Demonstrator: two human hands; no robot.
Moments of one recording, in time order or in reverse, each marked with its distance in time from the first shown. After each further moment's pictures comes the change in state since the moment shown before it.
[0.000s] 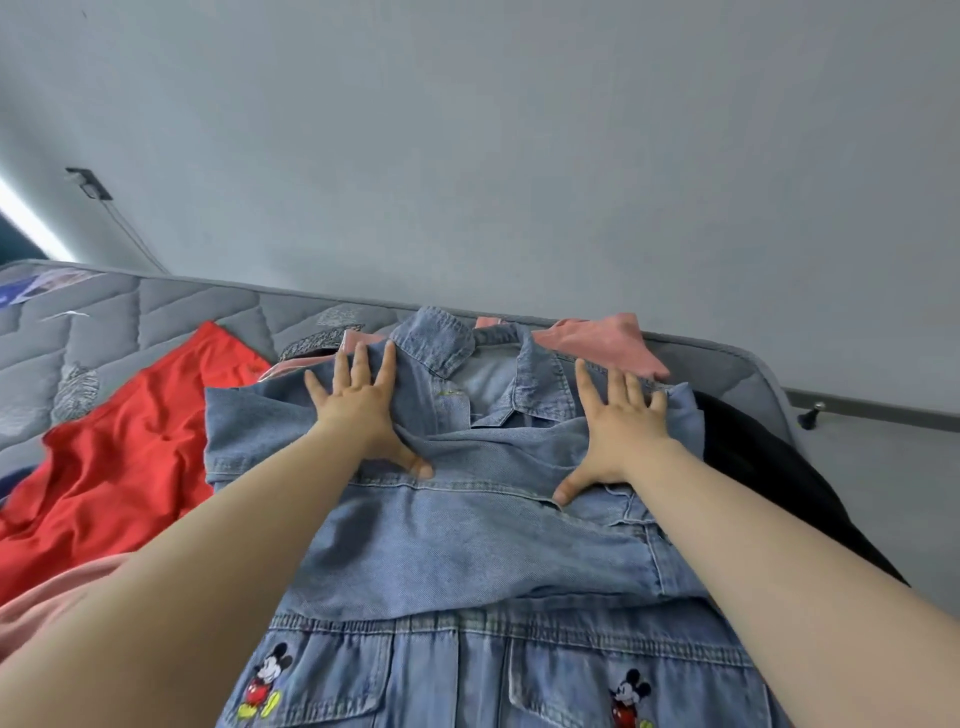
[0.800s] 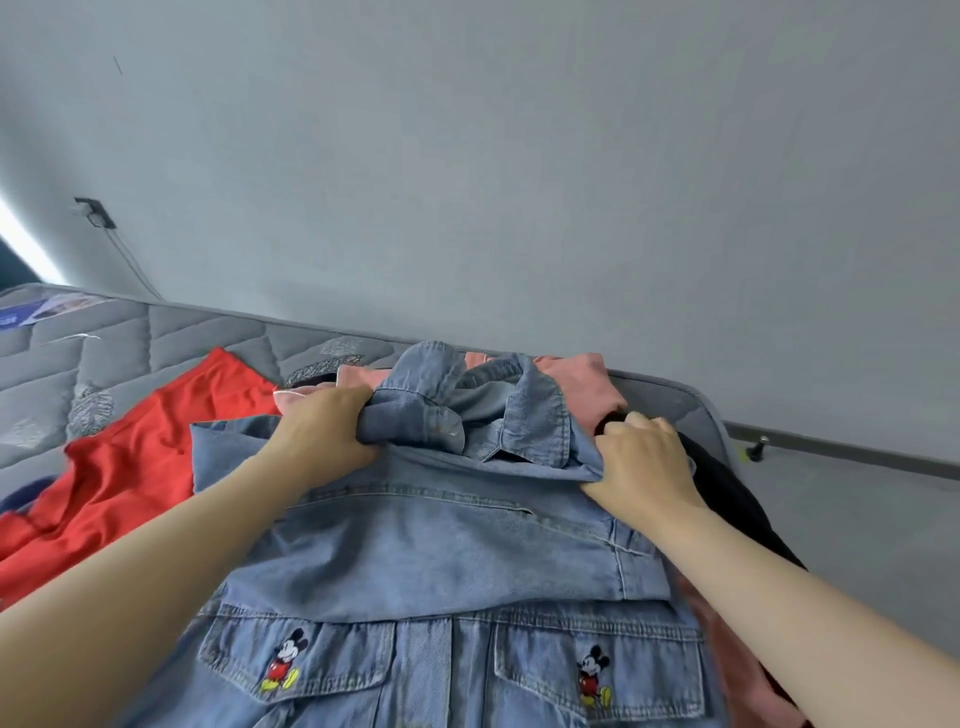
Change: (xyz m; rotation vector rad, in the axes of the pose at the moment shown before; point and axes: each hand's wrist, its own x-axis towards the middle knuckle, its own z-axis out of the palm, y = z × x) left_hand -0.085 -0.034 -0.046 -0.166 0.458 0.272; right_hand -0.101 0.013 -0.026 -0.040 0.561 -0.144
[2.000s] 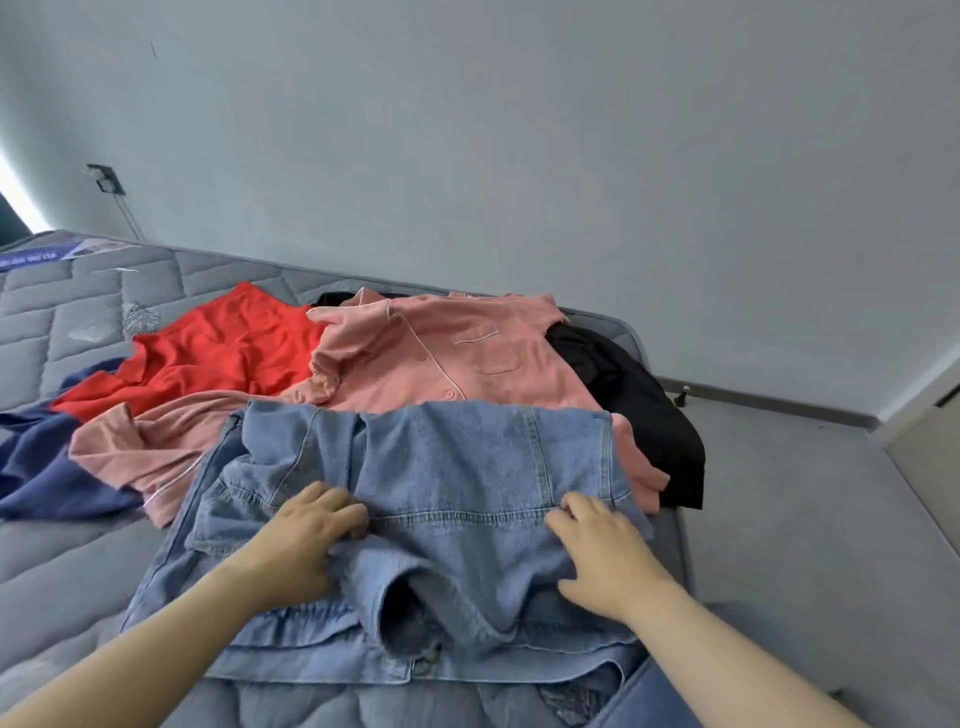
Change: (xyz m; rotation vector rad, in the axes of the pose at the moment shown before) left_hand -0.313 0.011 0.045 -0.051 -0.192 0.386; right_hand -0.290 -0.089 -0.014 0.037 -0.340 -0.092
